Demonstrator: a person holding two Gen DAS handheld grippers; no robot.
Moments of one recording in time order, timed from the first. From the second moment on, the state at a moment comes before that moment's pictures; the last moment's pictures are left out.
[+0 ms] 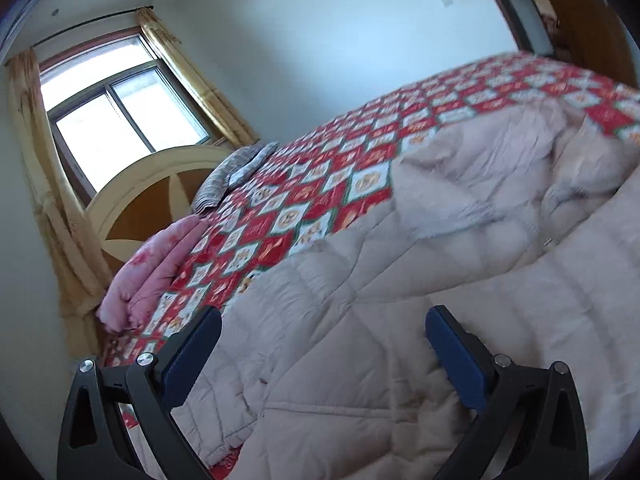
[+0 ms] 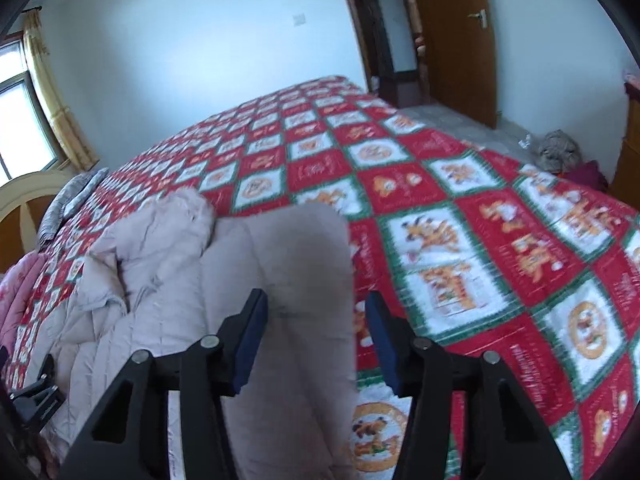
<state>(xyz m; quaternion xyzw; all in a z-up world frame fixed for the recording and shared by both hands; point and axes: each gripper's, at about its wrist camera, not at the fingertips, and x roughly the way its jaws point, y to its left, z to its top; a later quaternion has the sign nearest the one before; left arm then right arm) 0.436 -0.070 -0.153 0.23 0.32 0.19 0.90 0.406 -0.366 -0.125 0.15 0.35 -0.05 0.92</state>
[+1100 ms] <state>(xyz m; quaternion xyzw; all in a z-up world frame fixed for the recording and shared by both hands) 0.454 -0.003 -0.197 0.10 0.38 0.17 0.90 0.414 -0.215 -0.139 0.00 0.39 0.04 0.92</state>
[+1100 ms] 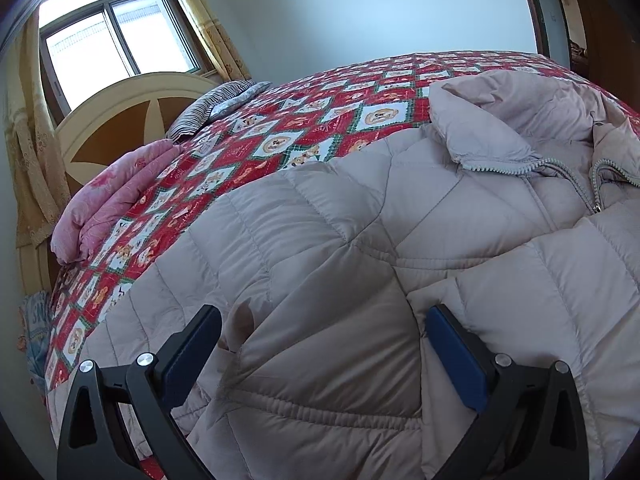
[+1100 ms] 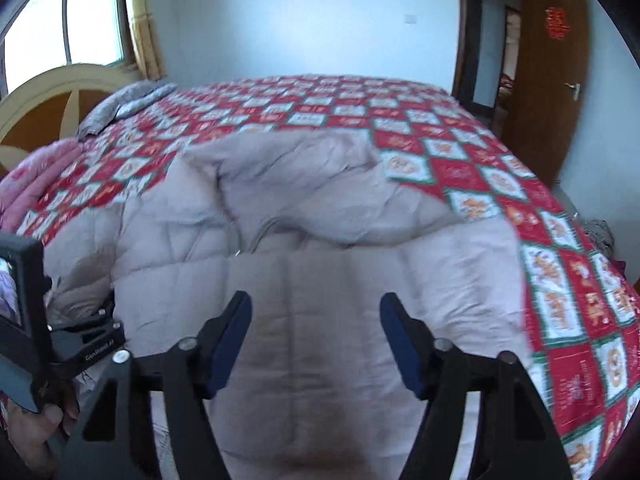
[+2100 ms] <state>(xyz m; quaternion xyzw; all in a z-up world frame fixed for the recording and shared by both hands) 0.338 0.221 -0.147 0.10 0.37 0.31 0.87 0.414 -0.176 -0.192 -0.08 0.40 0.00 0.91</state>
